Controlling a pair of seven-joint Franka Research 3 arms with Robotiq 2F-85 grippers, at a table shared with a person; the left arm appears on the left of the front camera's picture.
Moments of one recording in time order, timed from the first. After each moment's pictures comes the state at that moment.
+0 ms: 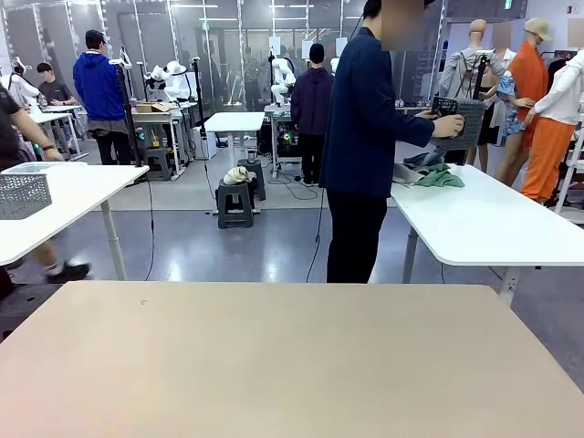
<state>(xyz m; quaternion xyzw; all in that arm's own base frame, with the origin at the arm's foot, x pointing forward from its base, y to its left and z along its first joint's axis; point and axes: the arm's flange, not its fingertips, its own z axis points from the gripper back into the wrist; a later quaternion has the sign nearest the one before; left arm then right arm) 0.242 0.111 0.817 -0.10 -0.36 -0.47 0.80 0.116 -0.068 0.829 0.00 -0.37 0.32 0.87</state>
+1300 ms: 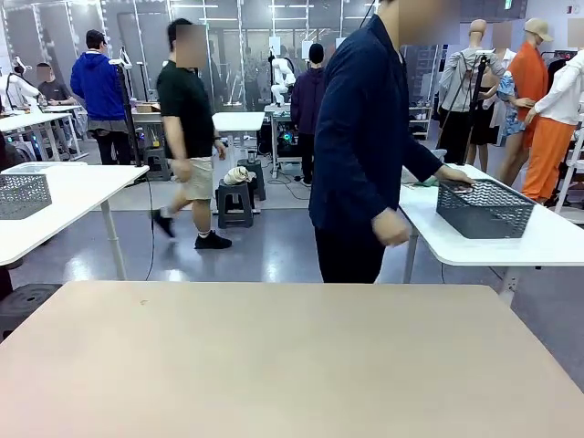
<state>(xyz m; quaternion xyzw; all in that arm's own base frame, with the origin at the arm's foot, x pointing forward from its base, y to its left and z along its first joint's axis) 0.242 0.094 0.820 -0.09 -0.35 -0.48 0.80 0.118 -0.068 0.834 0.02 -0.37 0.32 0.87</state>
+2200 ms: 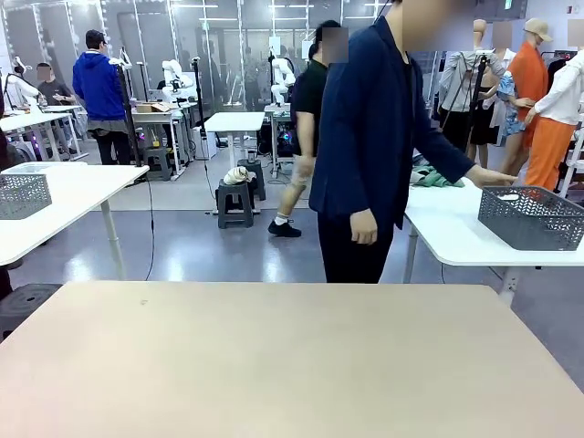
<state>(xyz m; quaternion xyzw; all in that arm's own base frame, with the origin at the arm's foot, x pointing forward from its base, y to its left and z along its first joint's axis) 0.242 0.094 0.820 -0.09 -0.35 -0.48 0.80 0.118 -0.068 0.834 0.02 -0.37 0.32 0.87</state>
